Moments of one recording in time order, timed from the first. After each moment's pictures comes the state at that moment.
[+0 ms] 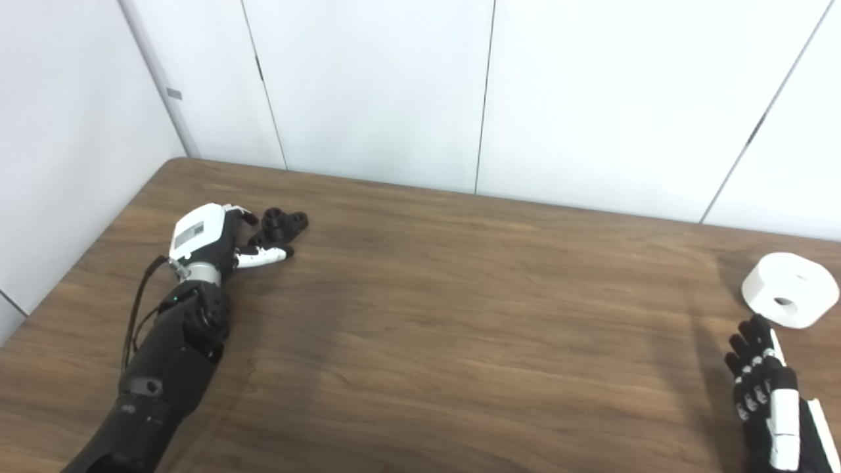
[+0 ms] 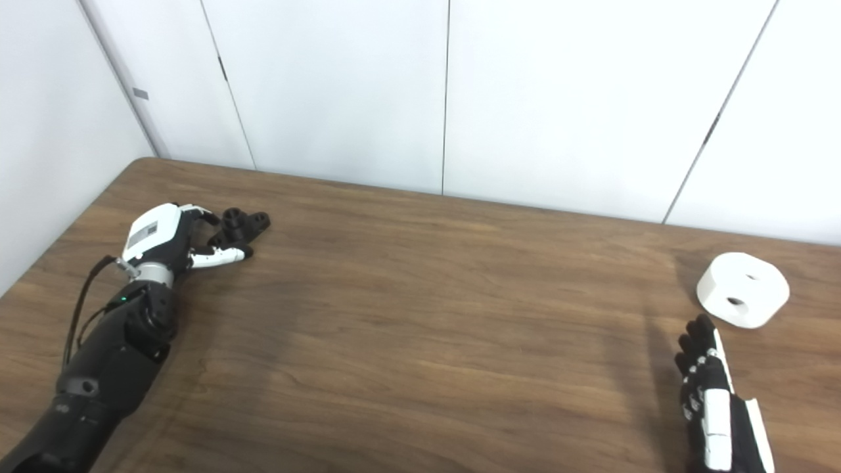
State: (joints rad) left arm -0.37 0.53 -0.04 0.36 0.64 0.35 0.08; right arm 0.13 -0.14 -0.11 -0.13 0.15 -0.11 0.10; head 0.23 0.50
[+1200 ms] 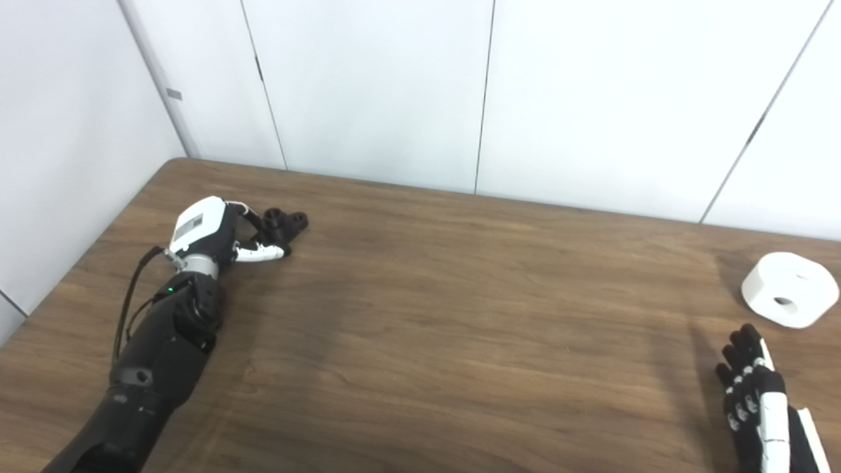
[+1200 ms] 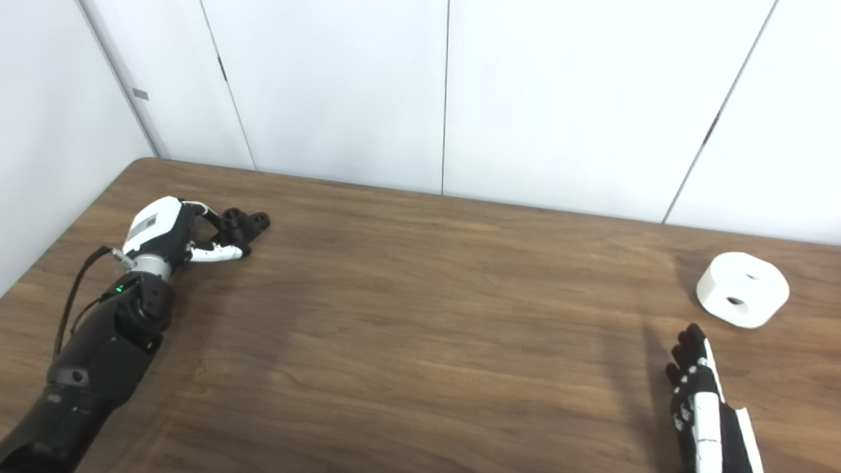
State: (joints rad) left arm -0.39 0.56 -0.04 0.37 0.56 0.29 0.05; right arm 0.16 -0.11 -0.11 -0.17 0.14 -0.06 0.10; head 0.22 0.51
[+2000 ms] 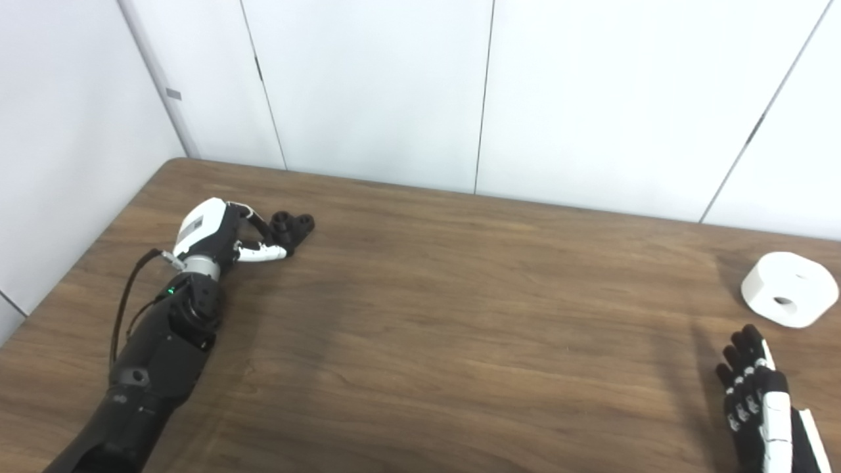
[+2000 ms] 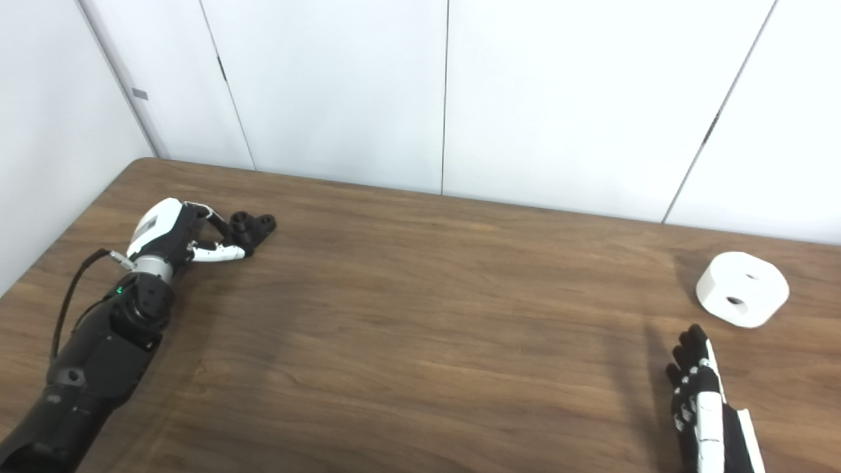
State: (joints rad) left arm -0.39 0.55 -0.04 0.38 0.49 0.28 0.04; right arm 0.16 -0.11 -0.11 -0.17 0.16 -0.05 0.10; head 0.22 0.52
